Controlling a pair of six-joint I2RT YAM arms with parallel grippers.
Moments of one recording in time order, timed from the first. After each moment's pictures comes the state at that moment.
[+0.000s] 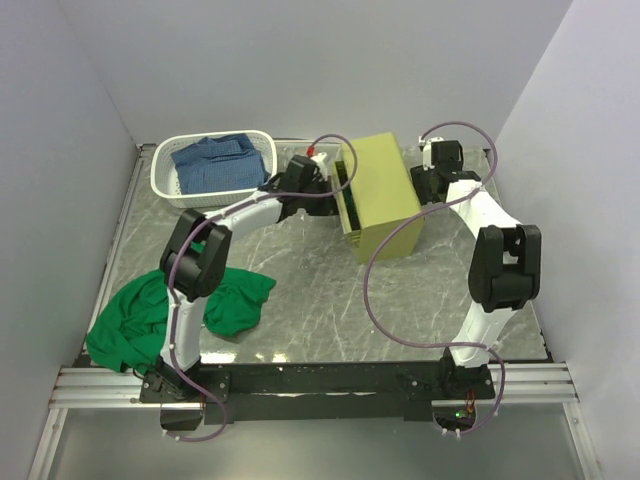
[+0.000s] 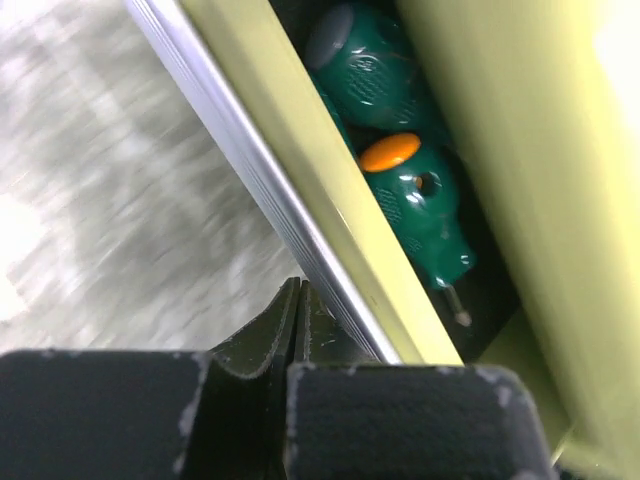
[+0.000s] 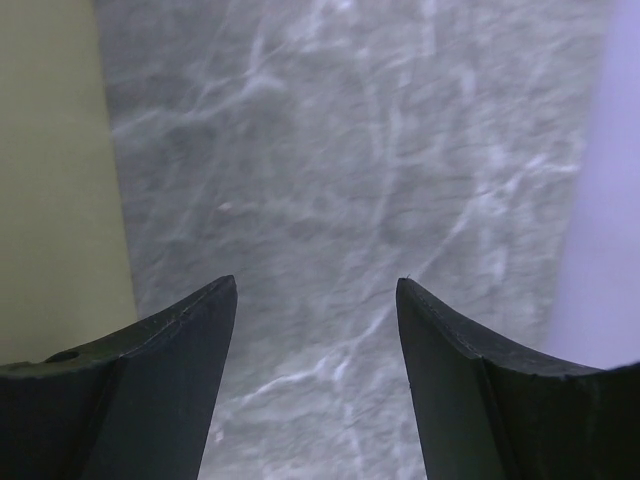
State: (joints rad) left arm -0.56 2.07 1.54 -0.12 0.30 -0.49; right arm 0.05 1.81 1.40 -0.39 0.20 -0.24
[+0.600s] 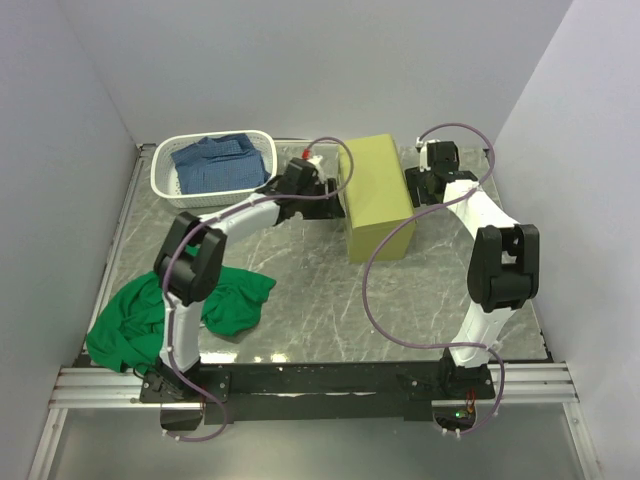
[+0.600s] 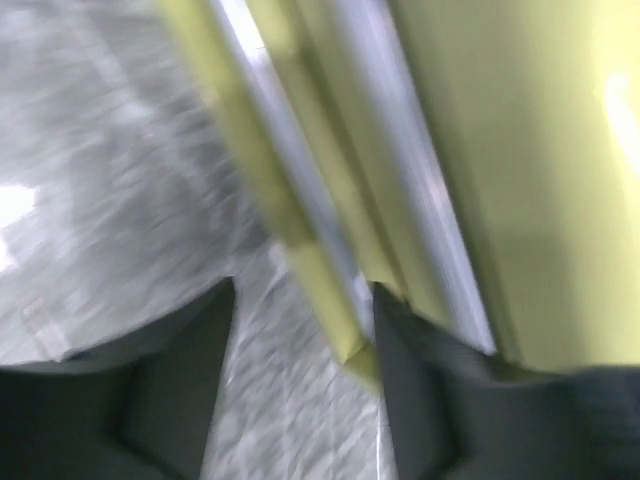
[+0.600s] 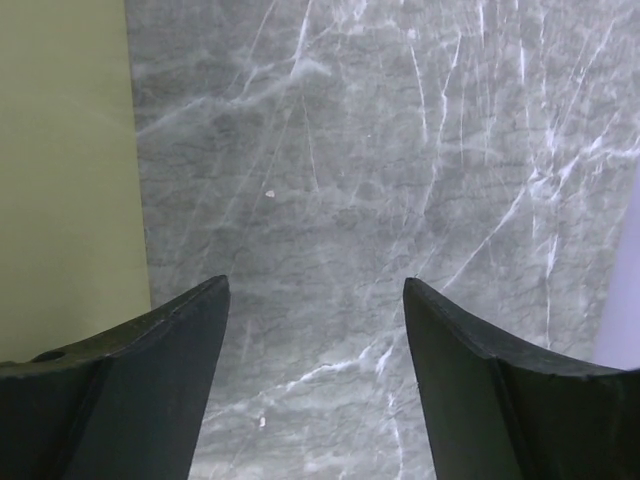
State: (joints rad) left arm -0.59 2.06 1.55 -0.15 0.24 -0.53; right arm 0.08 1.82 1.40 -0.43 0.15 -0.16
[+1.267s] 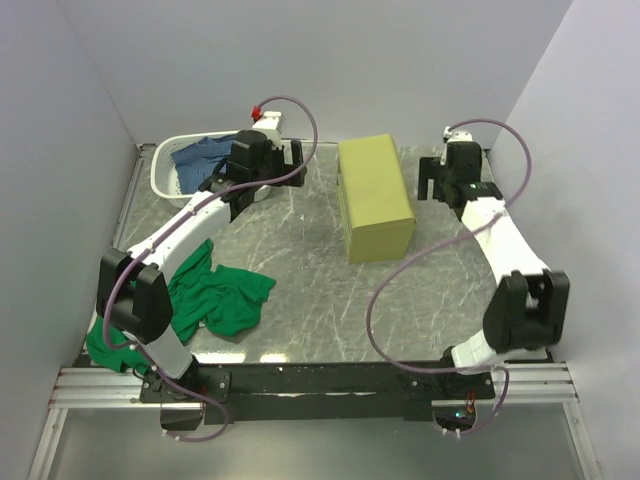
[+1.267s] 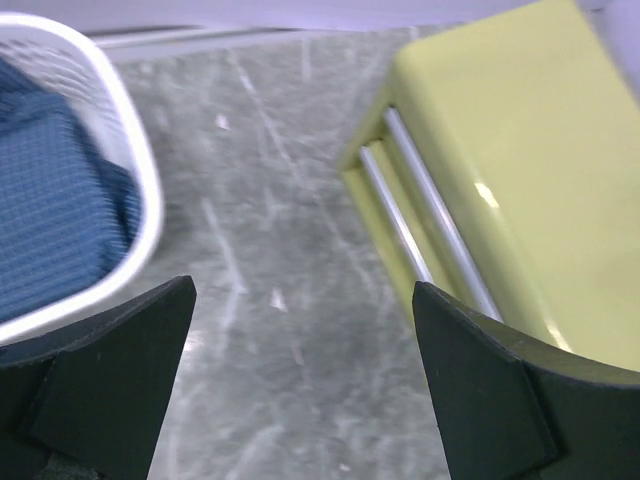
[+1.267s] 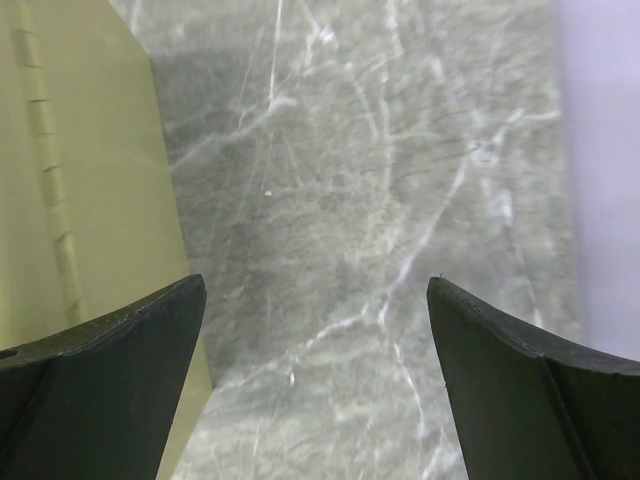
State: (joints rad) left arm -0.47 1.65 1.44 -0.16 -0.02 -0.28; right arm 0.06 1.54 1.29 -0.42 0.20 0.00
